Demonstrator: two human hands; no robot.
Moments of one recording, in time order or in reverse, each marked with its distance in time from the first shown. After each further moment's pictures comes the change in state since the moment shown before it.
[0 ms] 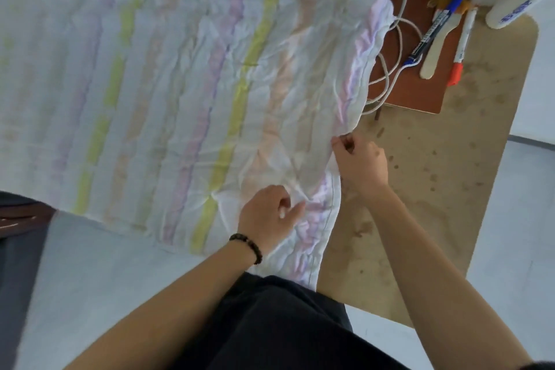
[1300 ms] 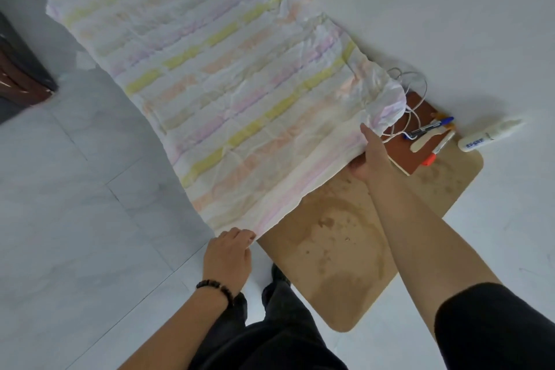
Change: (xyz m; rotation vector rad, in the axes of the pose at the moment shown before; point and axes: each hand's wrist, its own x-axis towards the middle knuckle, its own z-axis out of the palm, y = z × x) left_hand -0.193 0.048 0.093 -0.091 0.429 -0.418; right_hand -0.025 -0.054 -0.067 0.874 -0.511 0.261
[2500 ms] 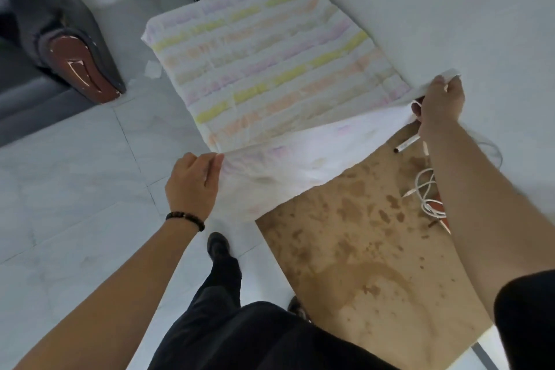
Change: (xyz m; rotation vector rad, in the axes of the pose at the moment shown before) left_hand 0.144 -0.110 -0.162 -0.079 0.724 -0.144; right_hand 0.039 -0.133 0.181 -0.365 0.211 -0.671
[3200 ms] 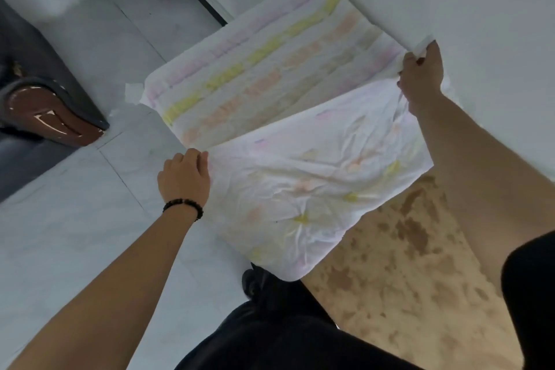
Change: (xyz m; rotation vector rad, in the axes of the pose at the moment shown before) left_hand 0.306 -0.148 0.078 0.255 -0.337 -0.088; right_hand 0.097 -0.030 0.291 -0.423 -0.029 -0.179
